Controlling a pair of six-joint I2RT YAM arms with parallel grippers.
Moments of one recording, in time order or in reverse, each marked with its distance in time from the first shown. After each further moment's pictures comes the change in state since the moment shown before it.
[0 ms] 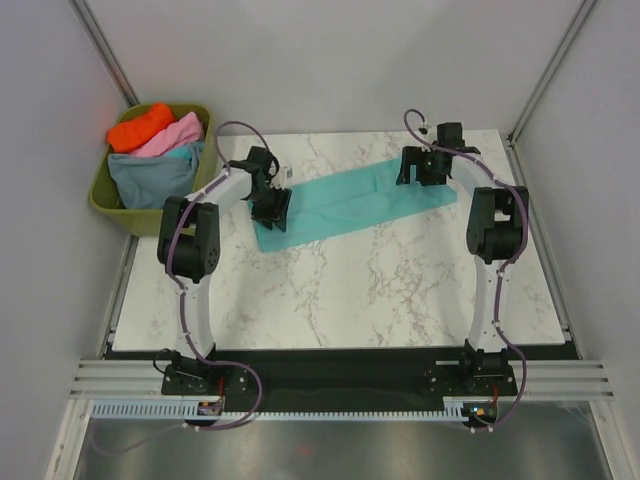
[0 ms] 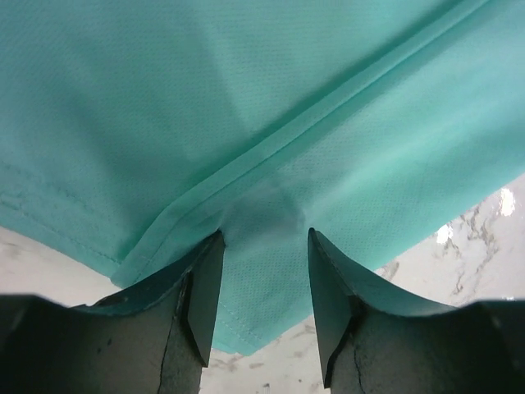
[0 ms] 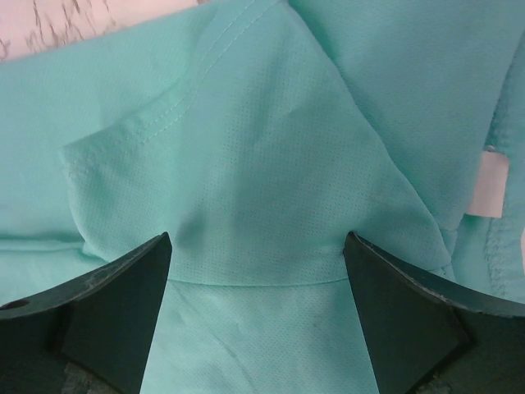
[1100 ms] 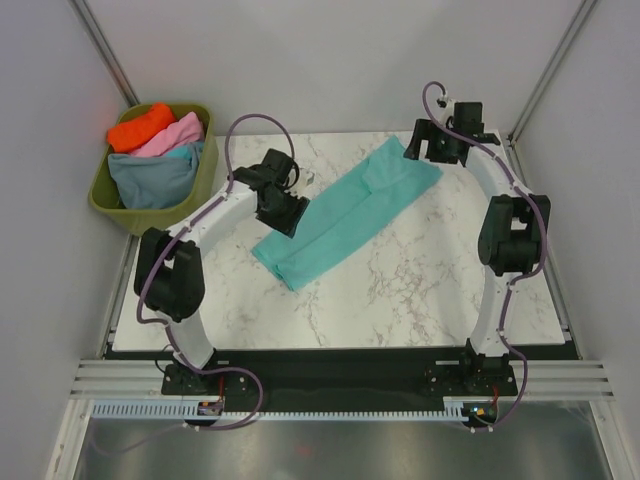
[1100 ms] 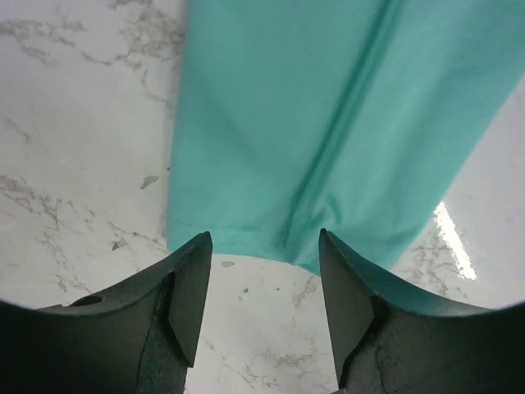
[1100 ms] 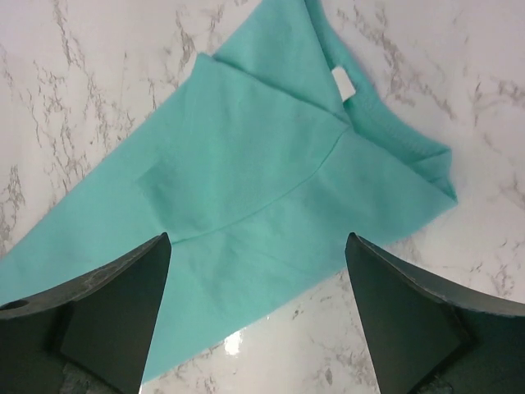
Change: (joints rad) left arm -0.239 -0.376 -0.184 -0.057 -0.186 0.073; right arm -0.013 -0.161 0.037 0.029 -0.002 0.094
